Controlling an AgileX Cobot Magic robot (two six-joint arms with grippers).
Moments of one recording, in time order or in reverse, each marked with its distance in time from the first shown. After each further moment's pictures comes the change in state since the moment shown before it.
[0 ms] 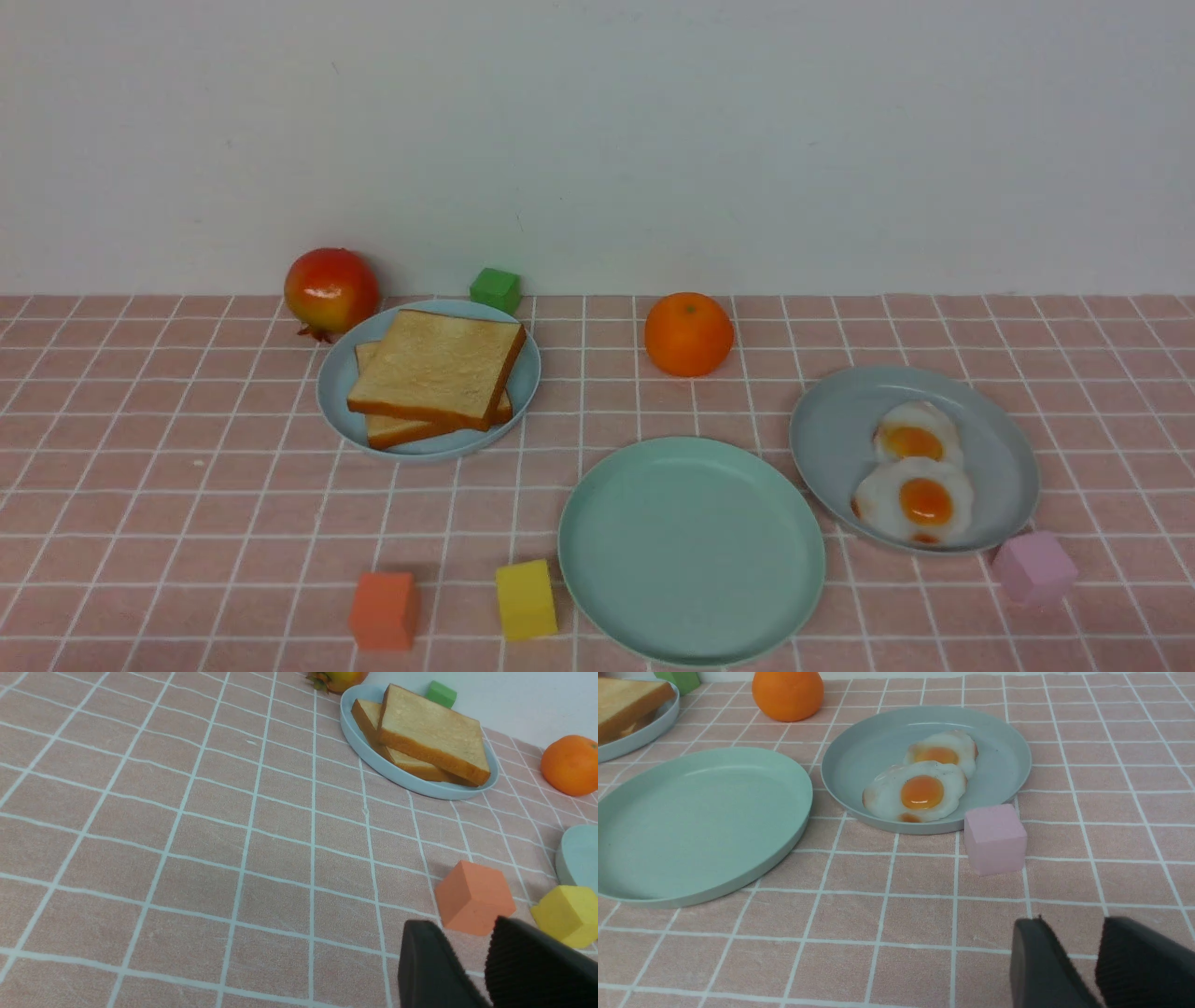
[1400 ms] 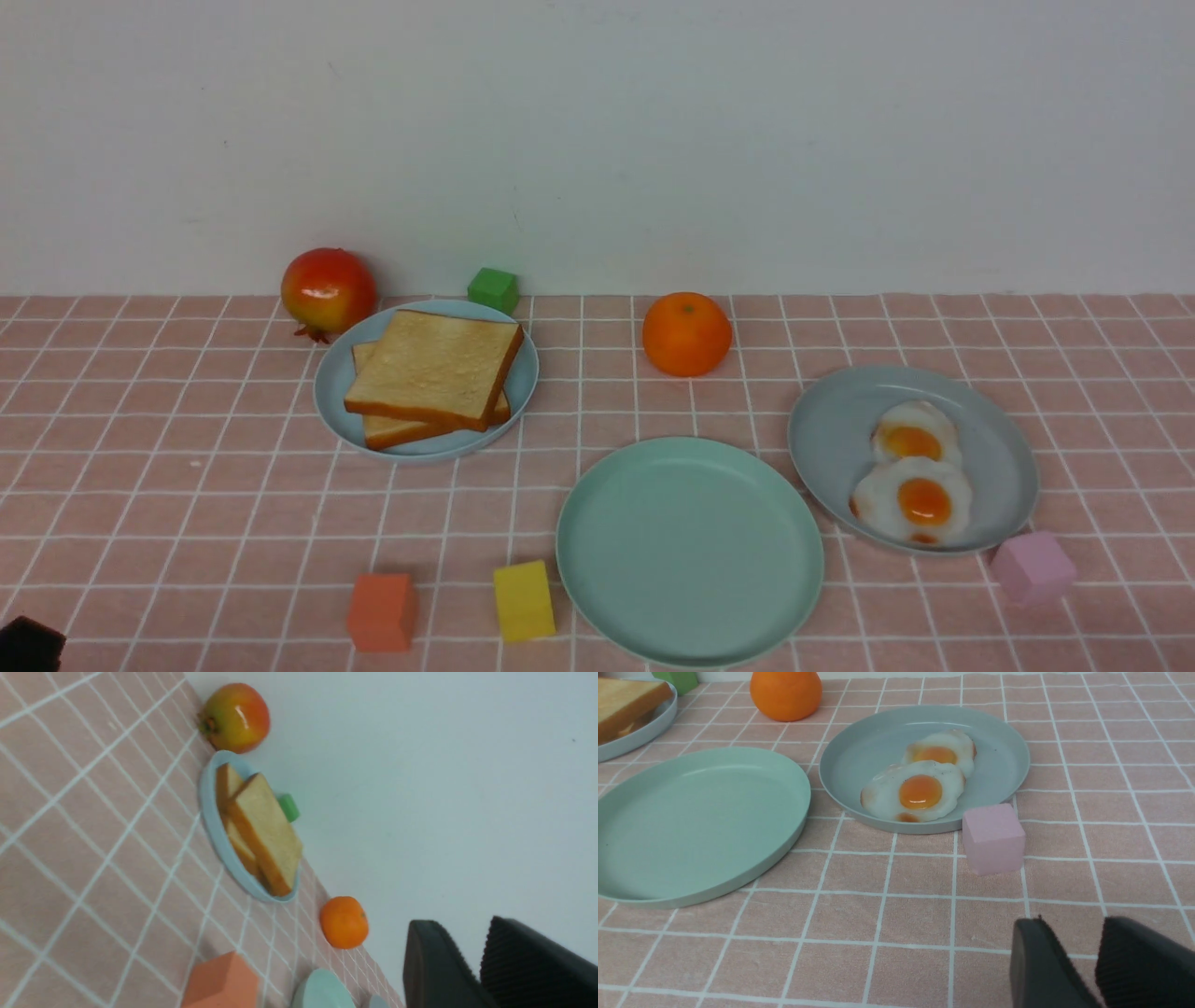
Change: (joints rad) right arm 0.000 0.000 0.000 0.001 0.000 0.000; left arm 0.000 0.002 -0.057 -0.464 -0.224 -0.217
